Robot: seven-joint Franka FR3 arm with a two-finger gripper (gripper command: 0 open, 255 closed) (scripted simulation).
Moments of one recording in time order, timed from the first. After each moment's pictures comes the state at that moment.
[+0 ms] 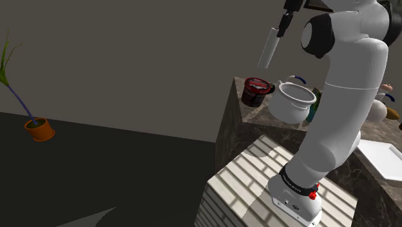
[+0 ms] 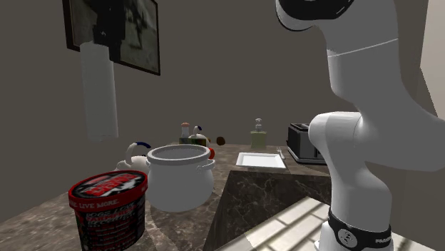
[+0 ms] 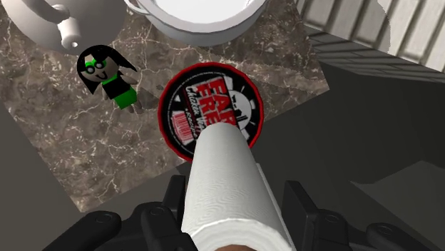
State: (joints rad) arm -0.12 0.32 -0.81 -1.11 0.26 1.31 -1.08
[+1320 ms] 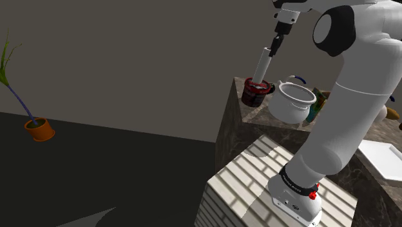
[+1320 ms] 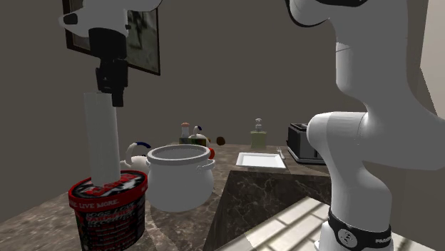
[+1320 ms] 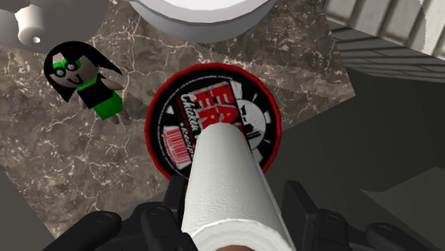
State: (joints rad) arm 0.00 0.19 -0.81 -1.54 0.16 1.64 -1.04
